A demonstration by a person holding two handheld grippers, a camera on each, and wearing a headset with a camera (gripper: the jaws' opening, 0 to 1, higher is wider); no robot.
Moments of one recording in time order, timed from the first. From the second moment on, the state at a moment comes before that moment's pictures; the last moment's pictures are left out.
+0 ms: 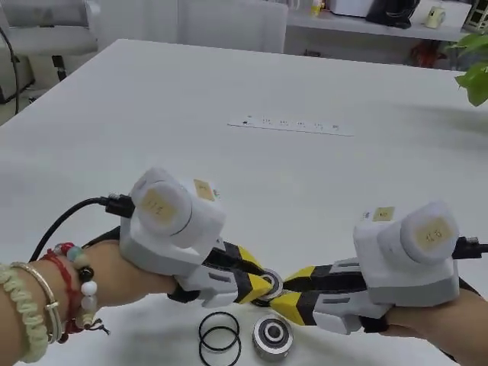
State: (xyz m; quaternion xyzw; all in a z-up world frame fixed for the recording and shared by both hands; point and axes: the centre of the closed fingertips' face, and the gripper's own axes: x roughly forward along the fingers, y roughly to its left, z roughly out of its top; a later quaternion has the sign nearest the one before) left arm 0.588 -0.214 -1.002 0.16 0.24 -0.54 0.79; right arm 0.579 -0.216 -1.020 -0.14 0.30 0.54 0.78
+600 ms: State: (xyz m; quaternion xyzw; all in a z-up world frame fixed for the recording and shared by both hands) left arm 0.587 -0.213 -1.002 0.16 0.23 -0.55 0.79; right arm 0.580 -0.211 -1.019 -0.13 0.29 0.53 0.78
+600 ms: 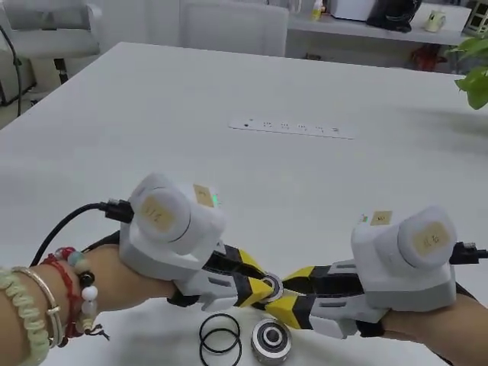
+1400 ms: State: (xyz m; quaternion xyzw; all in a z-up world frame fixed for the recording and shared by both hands) left arm 0.586 -0.214 -1.002 0.17 0.23 -0.54 0.79; right arm 0.591 -0.224 -1.008 -0.03 0.35 0.49 0.80
